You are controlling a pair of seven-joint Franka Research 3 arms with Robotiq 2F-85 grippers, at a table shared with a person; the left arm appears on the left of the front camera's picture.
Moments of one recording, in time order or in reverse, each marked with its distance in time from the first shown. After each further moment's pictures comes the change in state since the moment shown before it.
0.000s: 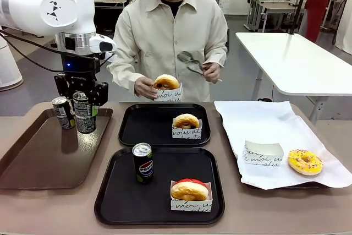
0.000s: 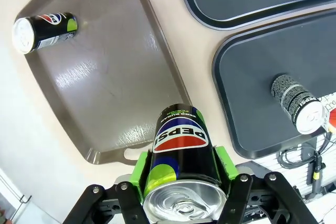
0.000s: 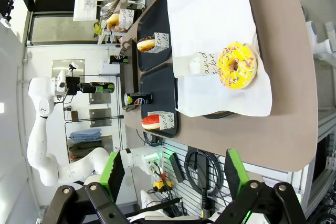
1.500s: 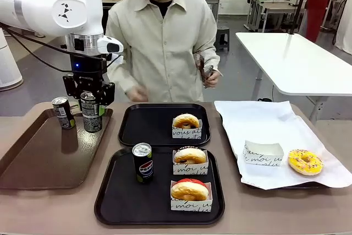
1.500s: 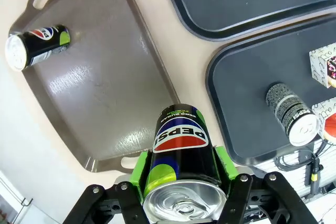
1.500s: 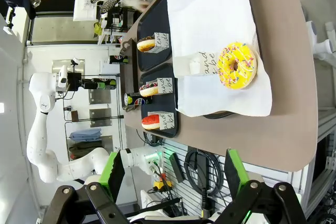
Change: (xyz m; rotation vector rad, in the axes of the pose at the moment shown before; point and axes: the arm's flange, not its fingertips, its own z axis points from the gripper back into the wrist) left arm 0.021 -0.010 -0.006 -0.011 0.001 -0.018; right arm 0.000 0.000 0.000 0.000 0.000 0.000
